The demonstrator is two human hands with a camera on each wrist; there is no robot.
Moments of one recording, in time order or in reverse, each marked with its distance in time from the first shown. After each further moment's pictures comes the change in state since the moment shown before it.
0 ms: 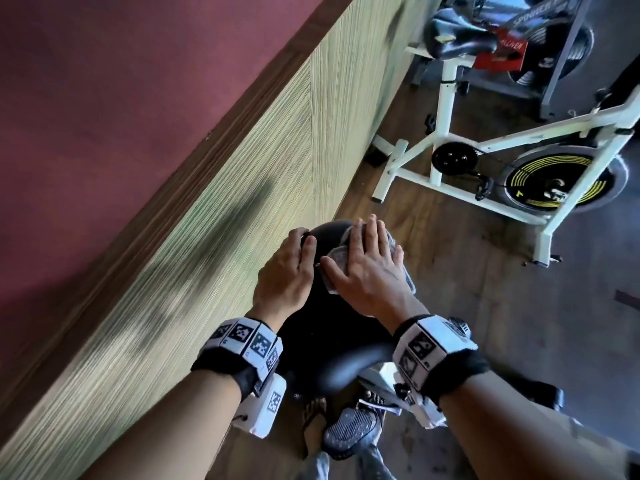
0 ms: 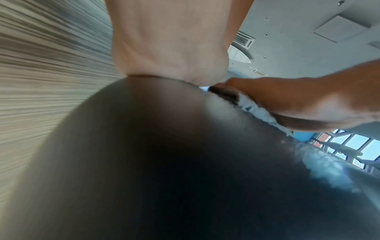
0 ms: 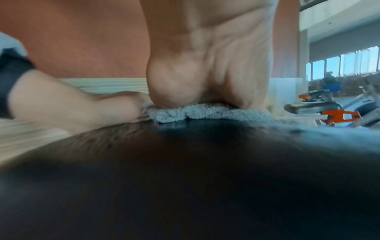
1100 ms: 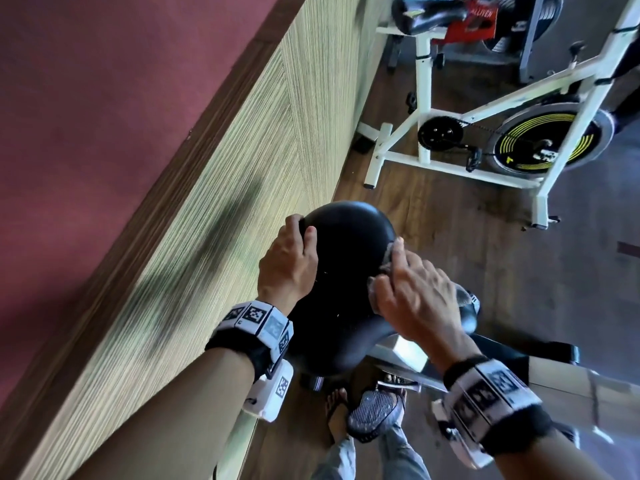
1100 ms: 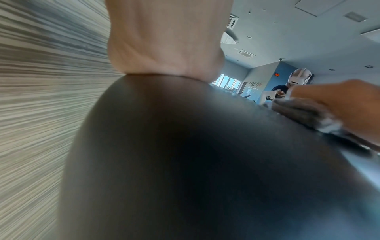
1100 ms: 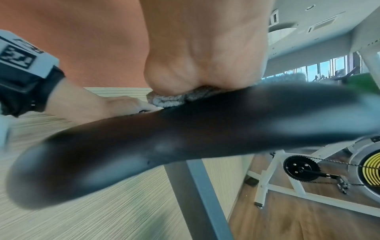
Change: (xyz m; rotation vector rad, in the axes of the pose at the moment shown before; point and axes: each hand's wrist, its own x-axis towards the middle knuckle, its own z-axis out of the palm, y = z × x) left_hand 0.005 -0.005 0.009 0.176 0.003 0.060; right_hand -0.077 0.031 0.014 -0.105 0.189 0.181
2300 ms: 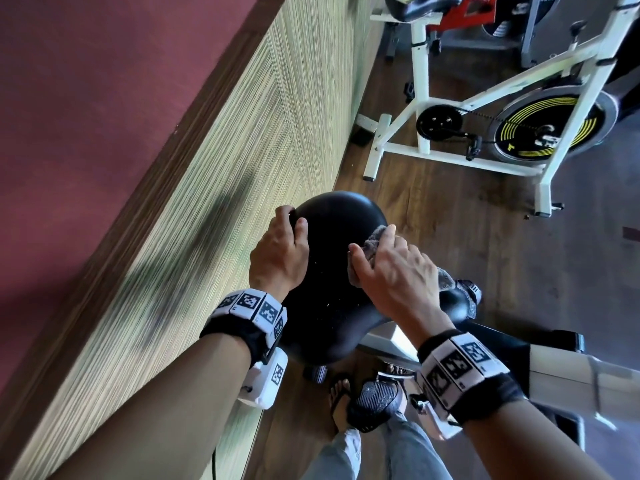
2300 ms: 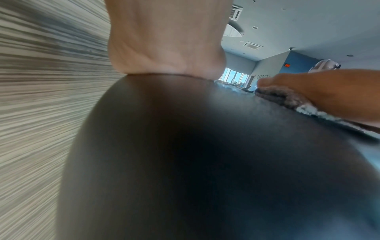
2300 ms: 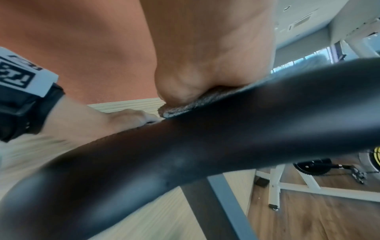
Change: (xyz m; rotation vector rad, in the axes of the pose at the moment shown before) left_hand 0.000 0.003 0.001 0.040 0.035 0.003; right_hand 0.016 -0.007 0.006 0.078 0.010 0.060
